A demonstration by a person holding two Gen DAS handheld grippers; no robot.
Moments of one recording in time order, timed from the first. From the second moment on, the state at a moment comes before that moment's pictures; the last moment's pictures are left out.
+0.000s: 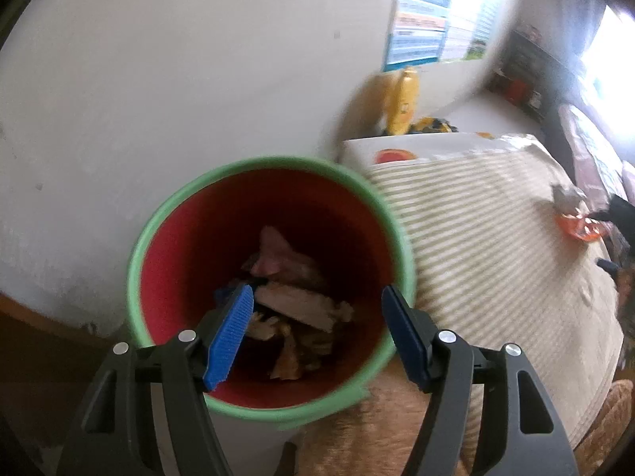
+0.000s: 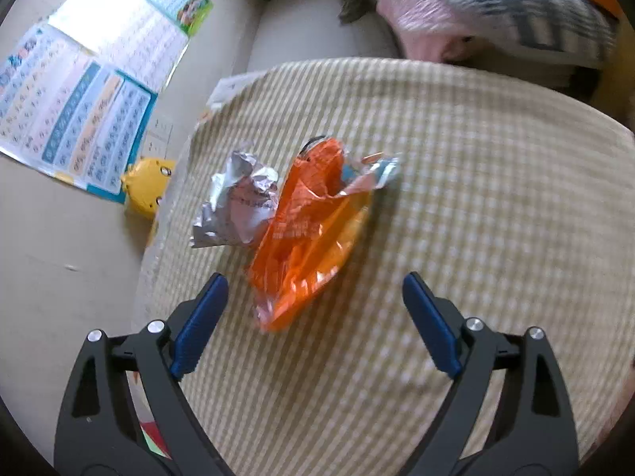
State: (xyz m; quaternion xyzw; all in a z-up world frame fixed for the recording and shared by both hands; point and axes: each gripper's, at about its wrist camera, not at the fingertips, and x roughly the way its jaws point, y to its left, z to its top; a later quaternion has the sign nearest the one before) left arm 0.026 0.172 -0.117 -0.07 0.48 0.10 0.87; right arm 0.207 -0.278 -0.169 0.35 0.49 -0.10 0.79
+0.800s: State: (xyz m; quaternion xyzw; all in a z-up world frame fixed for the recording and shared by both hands) left arm 0.206 -0.166 -0.126 0.07 0.45 -0.13 0.88; right arm 0.041 -0.307 -0.158 0.29 0.47 0.03 0.83
